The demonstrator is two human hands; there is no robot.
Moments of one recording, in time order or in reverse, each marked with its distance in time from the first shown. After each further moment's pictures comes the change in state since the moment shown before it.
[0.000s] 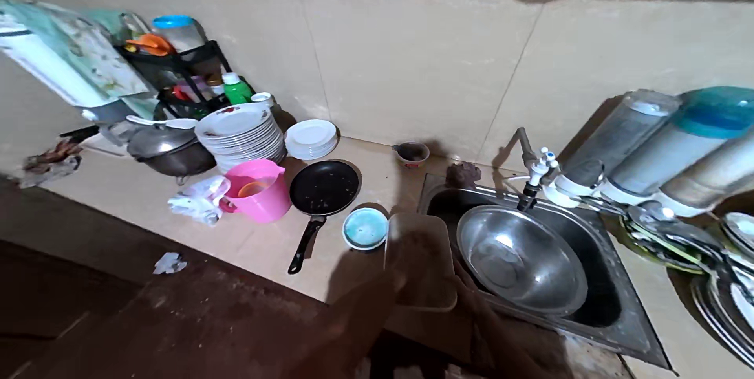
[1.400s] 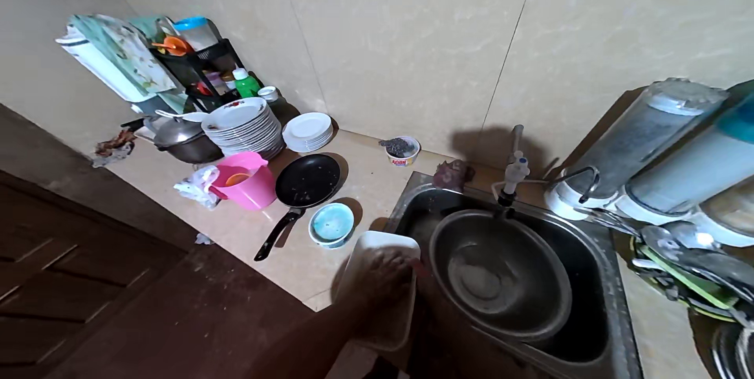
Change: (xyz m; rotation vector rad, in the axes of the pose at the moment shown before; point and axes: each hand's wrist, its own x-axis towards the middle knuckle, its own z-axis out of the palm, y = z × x) left_hand -0.005 0.043 0.055 -0.033 0.231 -0.056; right_hand 0.037 -0.020 -0.019 0.395 -0.053 0.072
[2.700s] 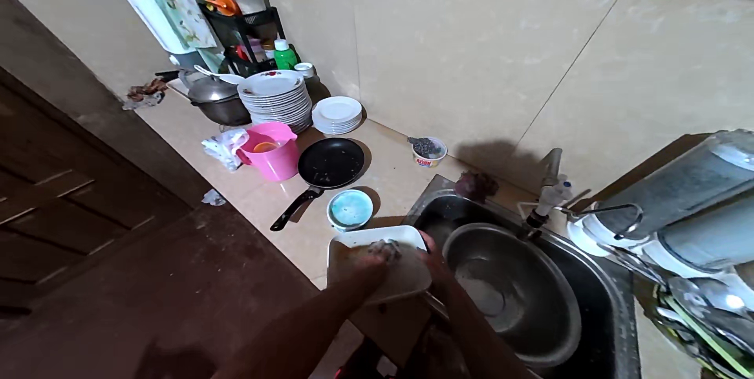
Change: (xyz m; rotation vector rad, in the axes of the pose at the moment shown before) left_hand -0.014 -0.005 -0.040 0.157 -0.145 -0.260; right_hand 0.036 -0.016 -0.006 -0.246 -0.211 -0.011
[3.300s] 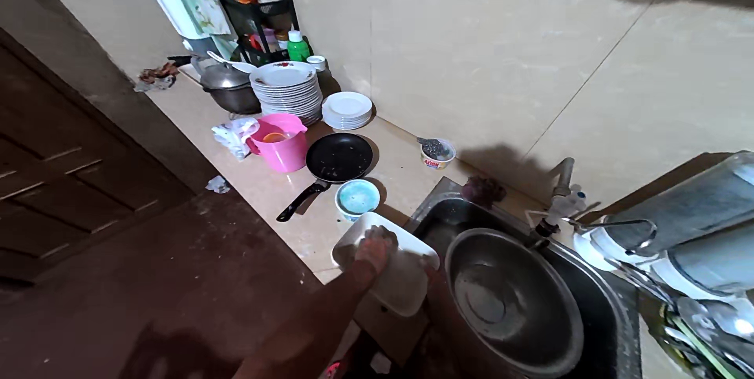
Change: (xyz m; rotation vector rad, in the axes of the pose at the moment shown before) left_hand 0.024 -0.003 -0.029 -0.269 -0.169 -0.329; right_hand -0.043 -0.003 0.030 0.157 0.257 0.150
